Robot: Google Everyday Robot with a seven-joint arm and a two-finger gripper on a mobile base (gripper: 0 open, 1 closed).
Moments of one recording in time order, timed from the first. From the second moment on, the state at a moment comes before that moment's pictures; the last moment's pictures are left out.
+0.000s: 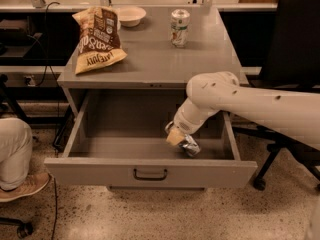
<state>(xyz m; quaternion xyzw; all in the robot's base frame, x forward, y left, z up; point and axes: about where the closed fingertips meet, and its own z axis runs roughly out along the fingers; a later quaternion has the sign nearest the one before) 0.592 -0.062 0.651 -0.50 0.85 0.08 0.17</state>
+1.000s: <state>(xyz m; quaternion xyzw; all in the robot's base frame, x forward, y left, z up) 0.609 -0.034 0.627 -0.48 0.85 0.13 0.18</state>
